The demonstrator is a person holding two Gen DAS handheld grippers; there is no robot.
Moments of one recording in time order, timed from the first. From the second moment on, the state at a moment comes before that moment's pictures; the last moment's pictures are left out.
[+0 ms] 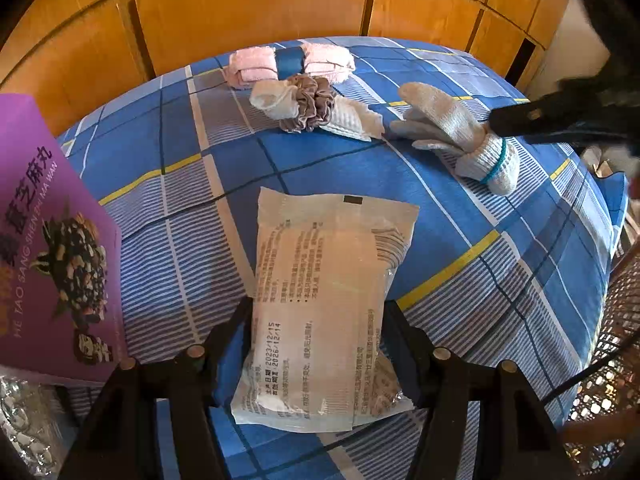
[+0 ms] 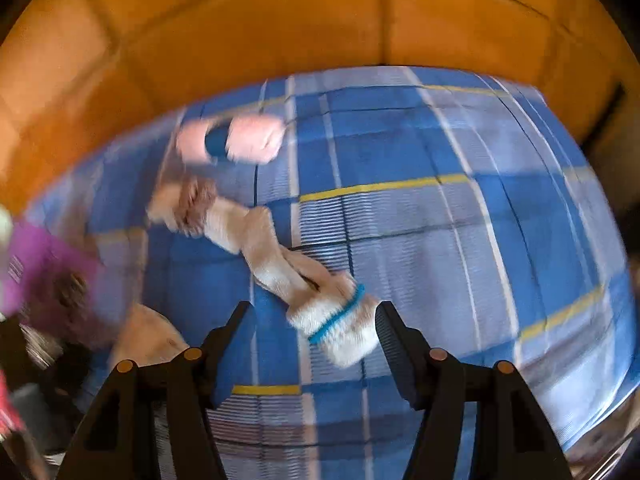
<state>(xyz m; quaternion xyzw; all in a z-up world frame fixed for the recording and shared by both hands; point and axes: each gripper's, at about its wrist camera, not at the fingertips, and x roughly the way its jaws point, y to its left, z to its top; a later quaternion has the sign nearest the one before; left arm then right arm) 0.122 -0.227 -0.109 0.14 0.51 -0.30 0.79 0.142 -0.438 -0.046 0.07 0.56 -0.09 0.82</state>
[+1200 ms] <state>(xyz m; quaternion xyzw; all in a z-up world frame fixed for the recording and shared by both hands) 0.221 -0.198 0.057 0.05 0.45 -0.27 0.85 0.149 -0.438 -0.092 0.05 0.57 -0.15 0.80</state>
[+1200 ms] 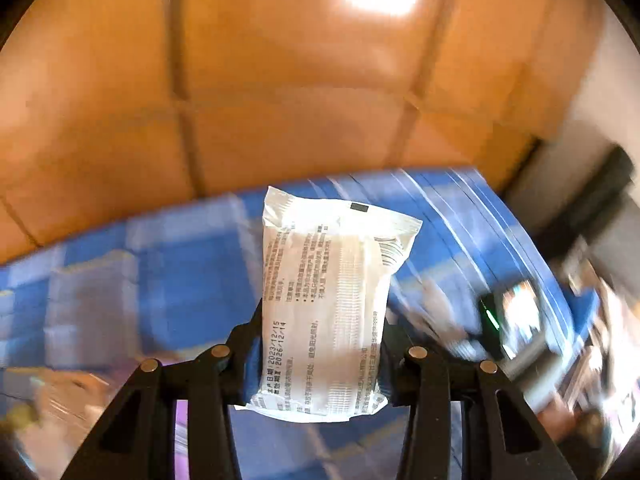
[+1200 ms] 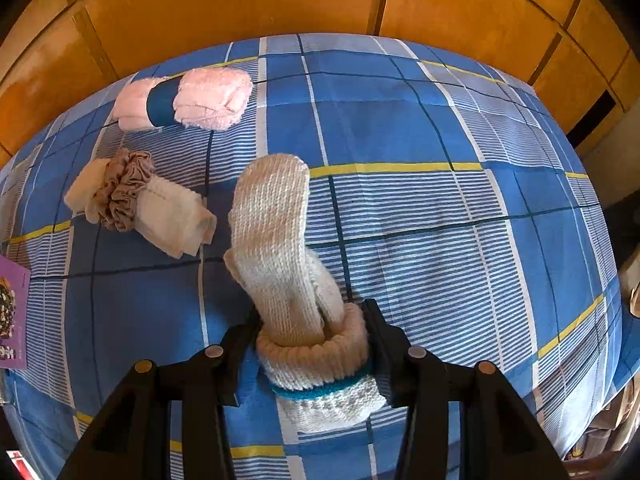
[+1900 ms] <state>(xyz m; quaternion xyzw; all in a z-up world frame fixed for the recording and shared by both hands) 0.179 0.190 0.022 -0.10 0.42 0.05 0.90 0.145 -0.416 -0.097 -0.01 0.57 -0.15 0.81</state>
